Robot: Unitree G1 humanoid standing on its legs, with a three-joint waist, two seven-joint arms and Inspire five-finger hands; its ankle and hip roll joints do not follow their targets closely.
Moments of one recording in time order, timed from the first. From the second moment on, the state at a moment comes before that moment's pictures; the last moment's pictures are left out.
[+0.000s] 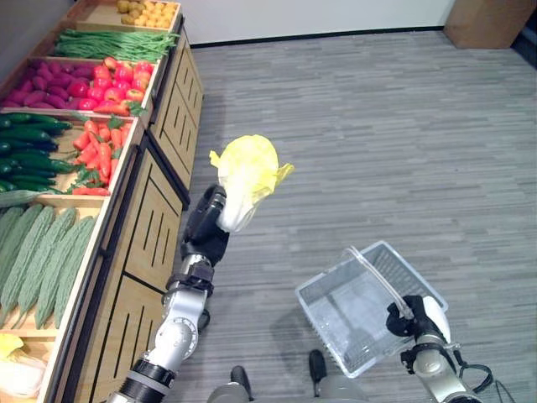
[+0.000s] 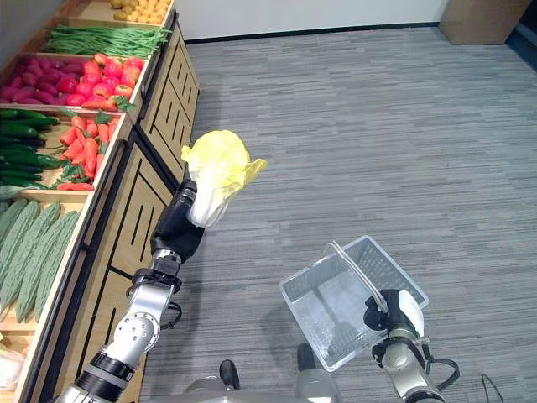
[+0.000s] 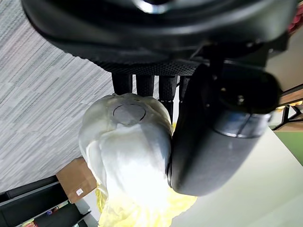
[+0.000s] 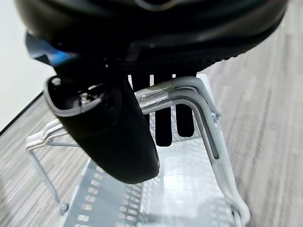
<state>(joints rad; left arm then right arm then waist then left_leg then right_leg) -0.05 0.34 -0.34 0.02 -1.32 -0.25 0.09 0.02 -0.51 0.18 0.75 -0.17 -0.06 -0.40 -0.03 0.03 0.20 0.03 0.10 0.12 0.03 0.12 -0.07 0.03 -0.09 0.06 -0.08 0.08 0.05</state>
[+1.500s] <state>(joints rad) -0.22 0.44 -0.71 0.18 -0.98 -0.04 0.08 -0.29 -0.59 0.40 0.28 -0.14 -0.06 -0.39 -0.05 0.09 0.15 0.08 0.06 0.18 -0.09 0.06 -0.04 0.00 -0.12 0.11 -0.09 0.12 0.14</state>
